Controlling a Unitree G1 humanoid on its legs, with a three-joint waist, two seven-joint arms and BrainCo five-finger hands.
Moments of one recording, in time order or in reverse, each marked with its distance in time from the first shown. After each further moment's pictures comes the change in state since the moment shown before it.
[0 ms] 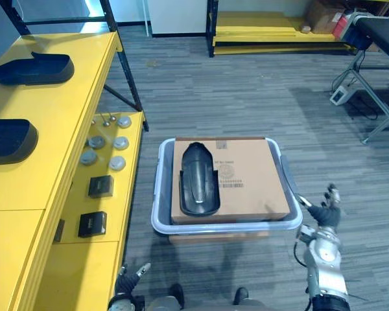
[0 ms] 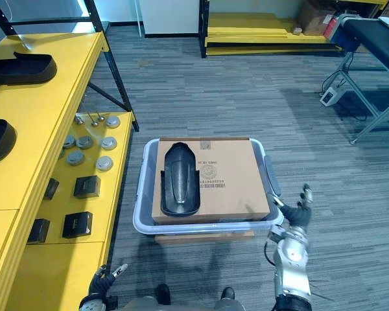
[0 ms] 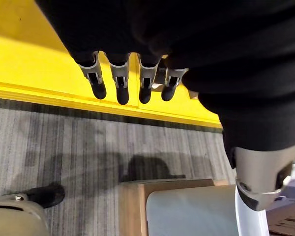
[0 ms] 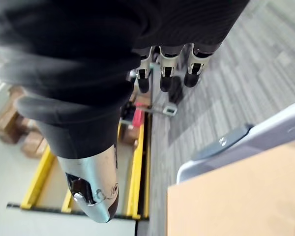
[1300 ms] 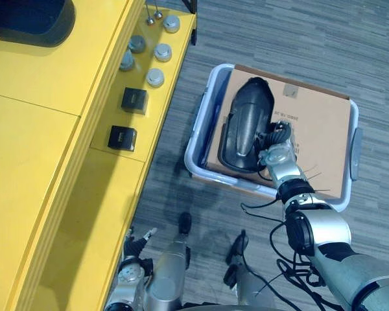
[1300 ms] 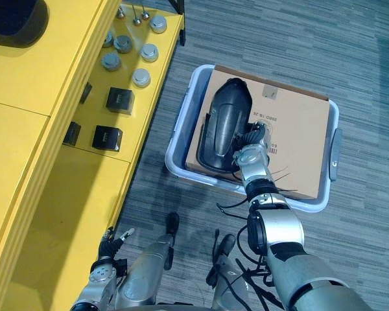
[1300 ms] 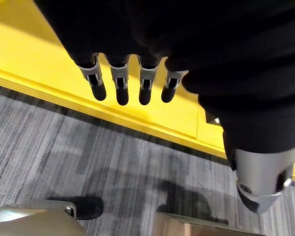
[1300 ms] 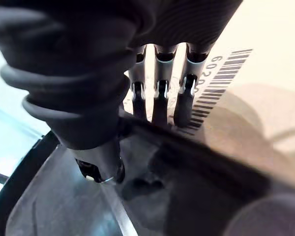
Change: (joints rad) left arm -0.184 0.013 -0.115 -0.065 -0.080 -0.013 0.093; right arm -0.882 -0.070 -0.072 0.906 -0.249 0.271 -0.133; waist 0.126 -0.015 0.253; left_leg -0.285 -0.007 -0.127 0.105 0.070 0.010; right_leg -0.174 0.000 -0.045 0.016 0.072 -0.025
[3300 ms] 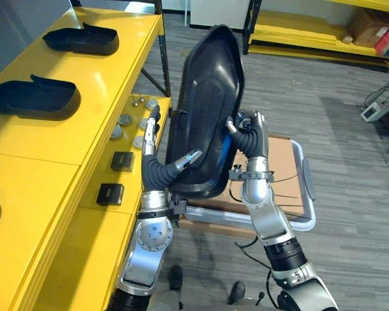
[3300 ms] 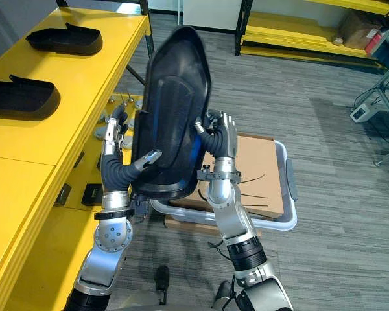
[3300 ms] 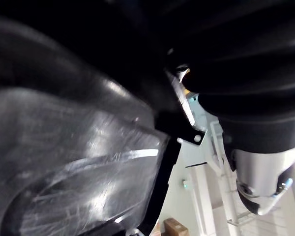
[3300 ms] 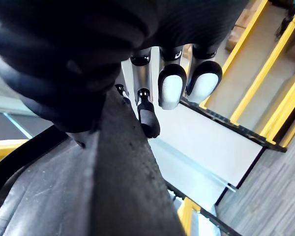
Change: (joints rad) left arm -0.044 -0.040 -0.277 -1.096 0.316 0.003 0.084; right arm 0.565 0.174 0.426 -1.157 -0.188 -0.122 -0.004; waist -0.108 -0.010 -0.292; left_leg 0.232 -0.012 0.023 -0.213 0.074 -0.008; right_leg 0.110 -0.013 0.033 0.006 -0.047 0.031
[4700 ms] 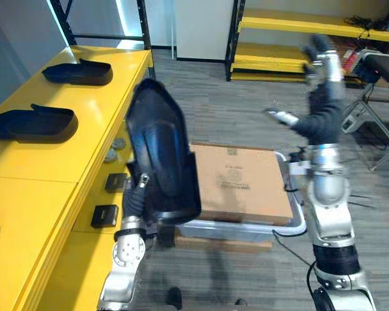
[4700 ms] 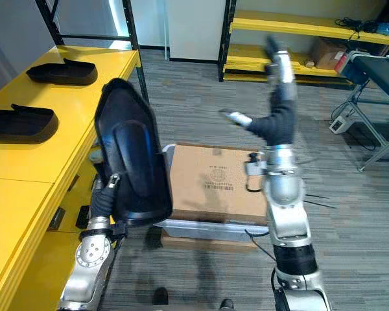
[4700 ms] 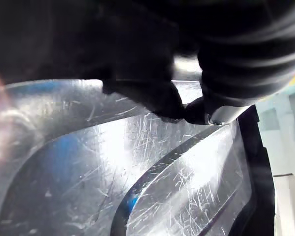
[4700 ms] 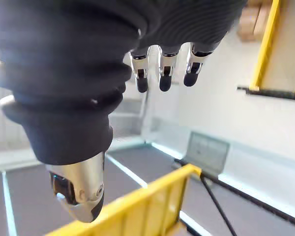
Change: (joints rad) left arm 0.236 0.002 0.296 0.154 -0.194 0.024 -0.139; right arm 0.187 -0.233 -0.465 -0.257 0.603 -0.265 0.236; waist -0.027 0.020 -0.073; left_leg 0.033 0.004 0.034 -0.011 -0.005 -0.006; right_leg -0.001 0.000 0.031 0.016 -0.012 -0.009
